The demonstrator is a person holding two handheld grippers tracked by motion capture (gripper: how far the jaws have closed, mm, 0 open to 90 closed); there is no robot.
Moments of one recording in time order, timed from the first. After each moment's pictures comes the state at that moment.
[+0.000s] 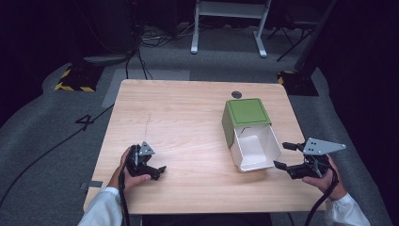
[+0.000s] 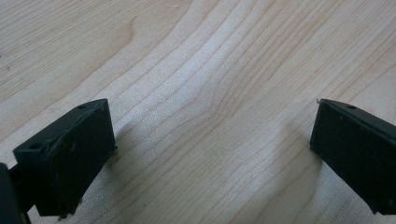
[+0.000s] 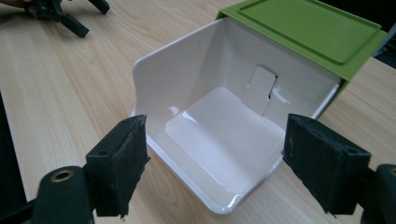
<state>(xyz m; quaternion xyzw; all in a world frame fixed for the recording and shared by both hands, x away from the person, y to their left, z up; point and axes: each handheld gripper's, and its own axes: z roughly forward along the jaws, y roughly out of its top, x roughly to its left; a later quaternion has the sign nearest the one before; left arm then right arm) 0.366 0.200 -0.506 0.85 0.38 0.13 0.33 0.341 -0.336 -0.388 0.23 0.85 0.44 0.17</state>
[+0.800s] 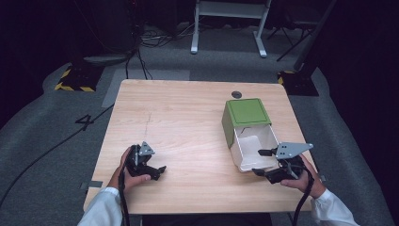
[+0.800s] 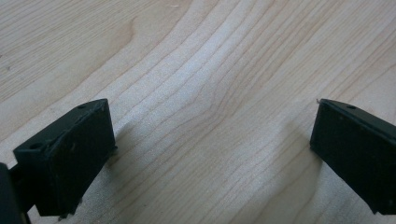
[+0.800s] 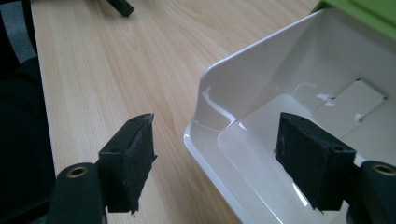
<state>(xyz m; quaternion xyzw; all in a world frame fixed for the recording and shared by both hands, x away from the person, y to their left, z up) 0.366 0.200 -0.506 0.85 0.38 0.13 0.33 0.345 -0.277 -0.408 0.18 0.89 0.41 0.11</state>
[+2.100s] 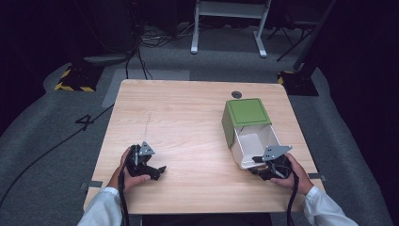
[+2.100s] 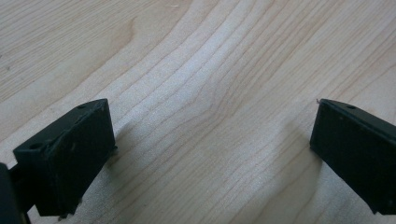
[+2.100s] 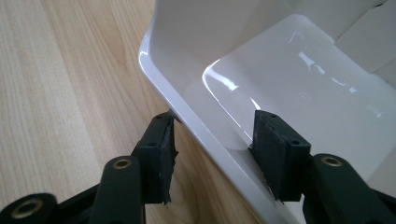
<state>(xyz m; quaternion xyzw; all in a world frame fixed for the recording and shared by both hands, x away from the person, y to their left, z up) 0.366 0.200 -0.506 0.85 0.38 0.13 0.33 0.373 -0.275 -0.466 0.19 0.92 0.33 0.12</state>
